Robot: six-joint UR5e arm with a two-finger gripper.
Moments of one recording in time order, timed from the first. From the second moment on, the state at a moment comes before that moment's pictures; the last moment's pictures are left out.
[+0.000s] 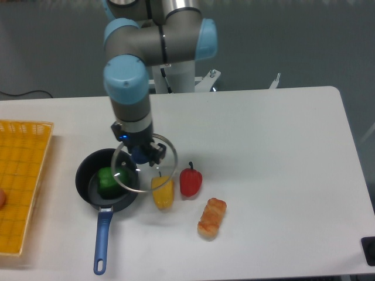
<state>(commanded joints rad) 2.14 -1.81 -1.66 -1.19 1.53 0.64</state>
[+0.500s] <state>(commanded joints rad) 2.07 -1.85 -1.65 -1.19 1.51 0.56</state>
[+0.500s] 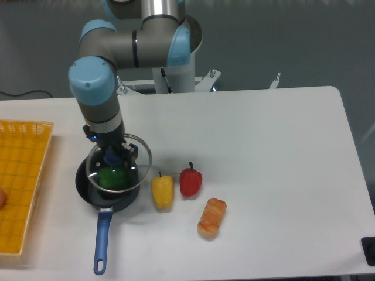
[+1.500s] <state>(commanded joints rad) 2.04 -1.92 -1.65 -1.15 1.50 0.52</state>
